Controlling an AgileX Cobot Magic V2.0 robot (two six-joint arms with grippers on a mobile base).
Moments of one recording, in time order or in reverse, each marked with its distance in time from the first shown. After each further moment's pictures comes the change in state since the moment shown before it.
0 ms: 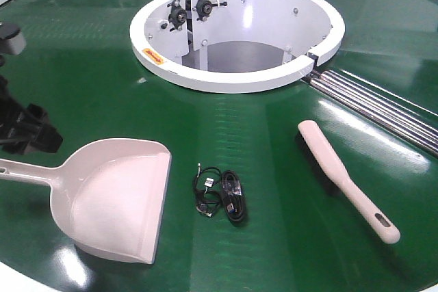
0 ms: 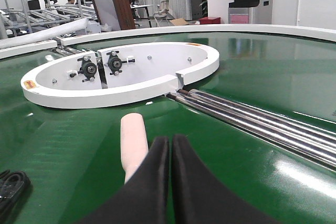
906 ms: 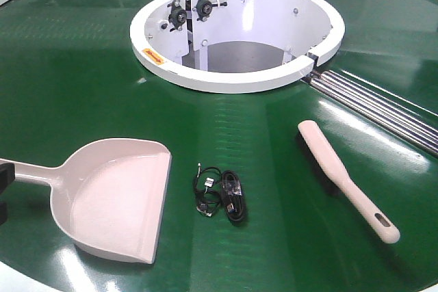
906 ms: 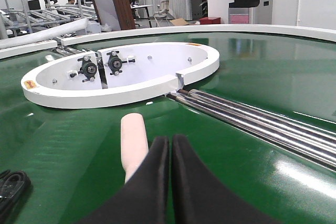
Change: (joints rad) left arm 0.000 -0.630 0.717 0.110 -0.711 -0.232; right arm 0.000 0.000 0.000 0.000 0.000 0.000
